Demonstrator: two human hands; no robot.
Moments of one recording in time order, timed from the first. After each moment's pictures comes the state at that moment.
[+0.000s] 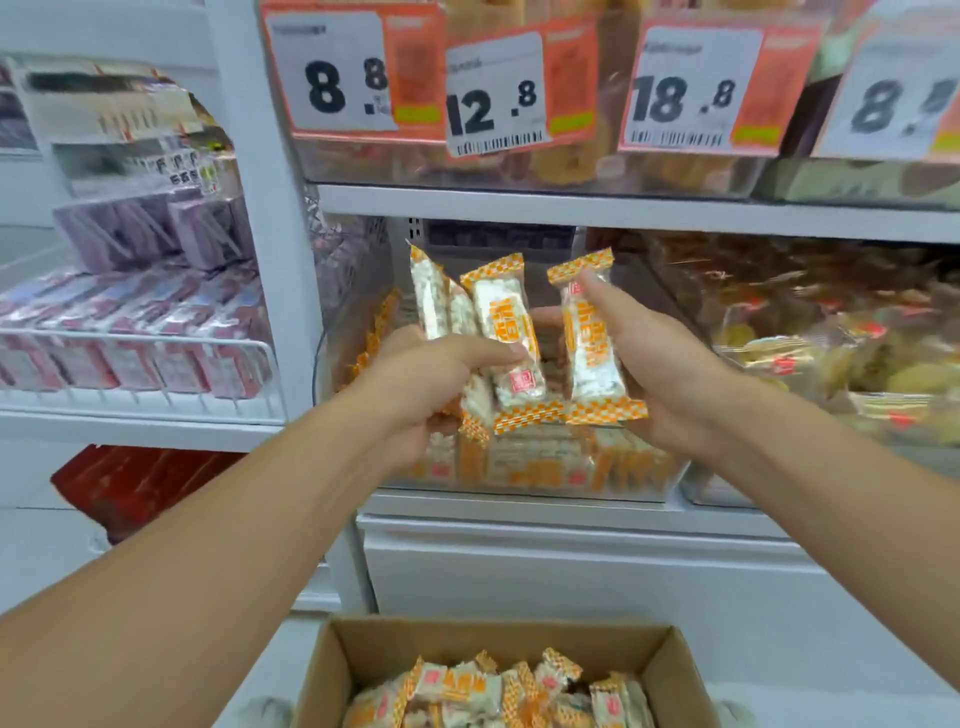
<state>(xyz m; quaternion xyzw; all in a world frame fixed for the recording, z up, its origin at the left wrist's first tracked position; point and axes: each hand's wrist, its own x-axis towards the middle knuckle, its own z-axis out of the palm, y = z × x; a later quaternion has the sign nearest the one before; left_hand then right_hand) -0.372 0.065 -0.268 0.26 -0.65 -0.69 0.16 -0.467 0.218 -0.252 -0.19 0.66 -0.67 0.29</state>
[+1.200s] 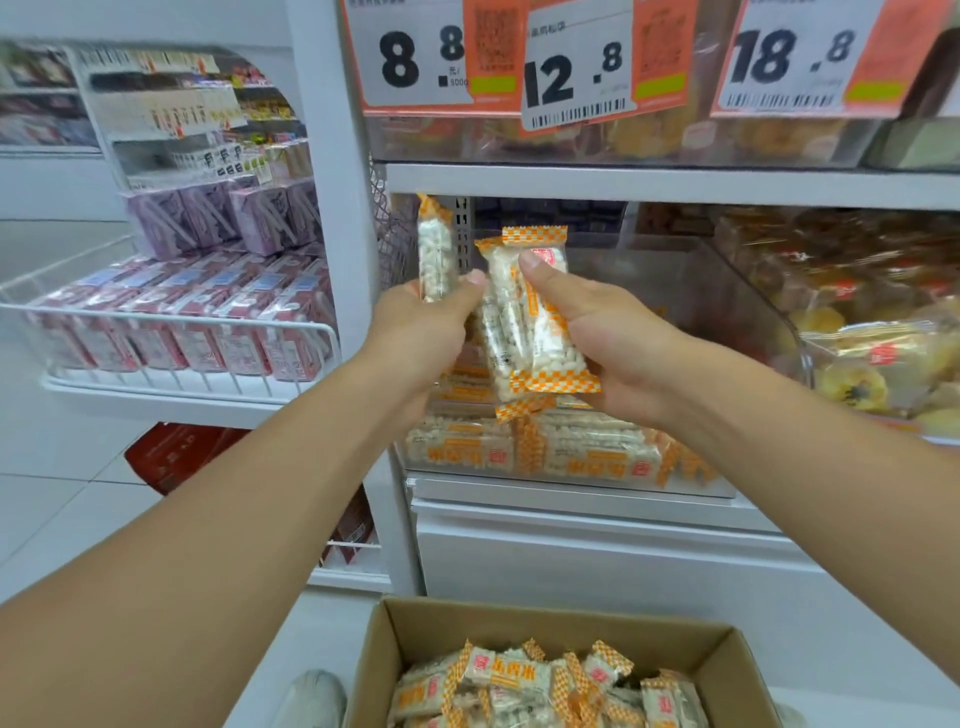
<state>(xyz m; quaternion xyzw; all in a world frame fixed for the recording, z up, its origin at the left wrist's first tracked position) -0.369 0.014 -0.272 0.28 -0.68 -0.63 0.27 -0.451 0.142 -0.262 -0.26 0.61 -0.68 0.33</state>
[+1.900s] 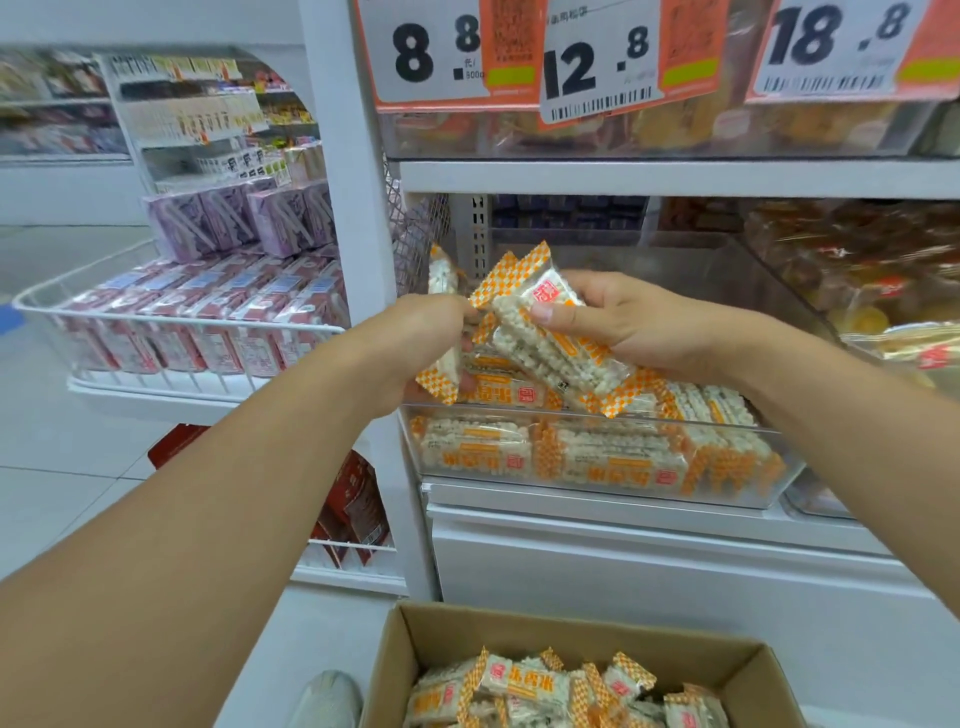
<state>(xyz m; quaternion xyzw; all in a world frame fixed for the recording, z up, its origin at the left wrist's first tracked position) -0.363 -0.006 -0.256 0.35 -0.76 -0.54 0.08 -0.497 0.151 -0.260 -0.50 0.72 -0.41 0.25</state>
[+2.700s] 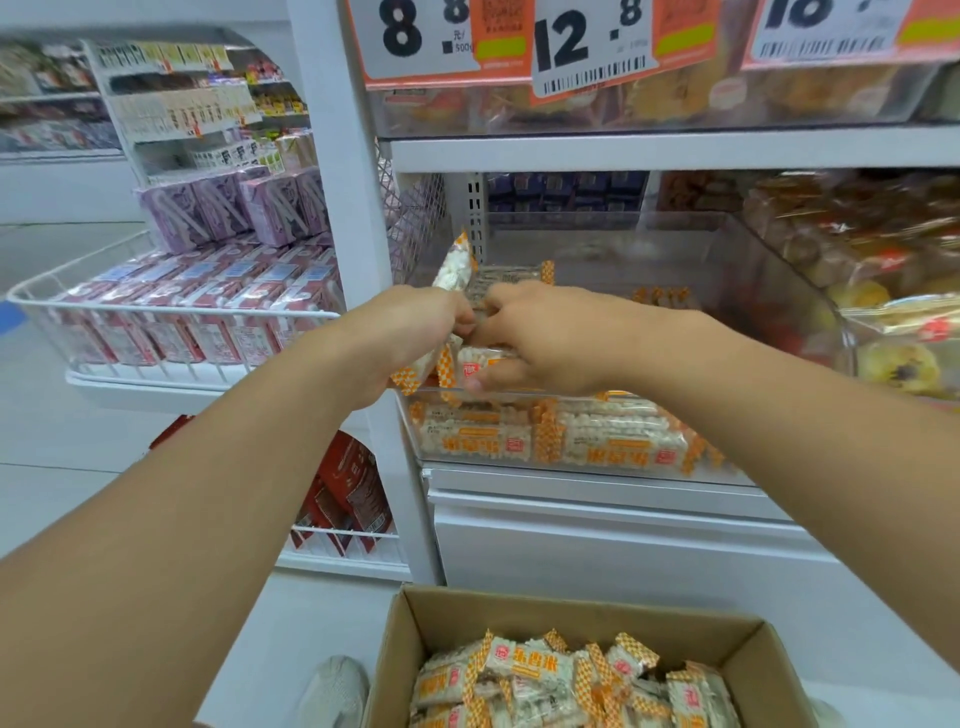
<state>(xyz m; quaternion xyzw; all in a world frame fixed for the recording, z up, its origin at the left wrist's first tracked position) -0.348 0.000 -0.254 0.37 -0.78 -0.50 0.10 -0.459 0.115 -0.261 -0.64 0.76 0.01 -0.04</state>
